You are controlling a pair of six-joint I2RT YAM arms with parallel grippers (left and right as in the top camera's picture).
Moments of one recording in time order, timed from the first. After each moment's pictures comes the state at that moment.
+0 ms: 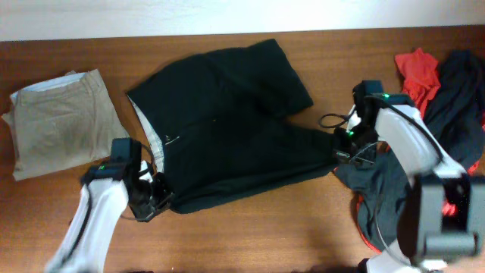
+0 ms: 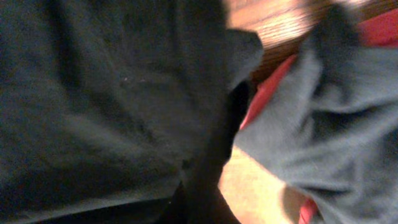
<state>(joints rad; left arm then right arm) 0.05 1.34 0.78 -0.97 0.32 -0.54 -0.03 1.73 1.26 -1.11 -0.19 0.30</state>
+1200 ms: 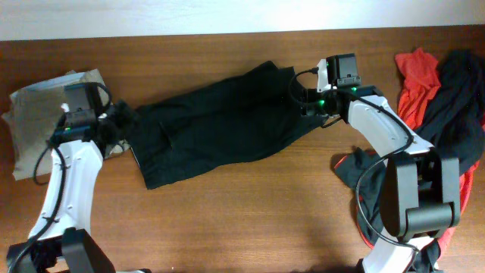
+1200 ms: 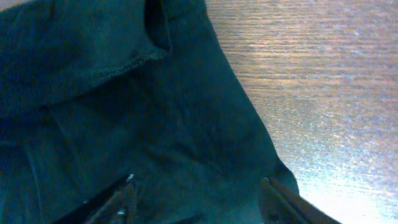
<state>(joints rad) 0.19 1.57 1.16 -0.62 0.01 -0.61 0.11 1.92 1.36 -0.48 -0.15 0.14</state>
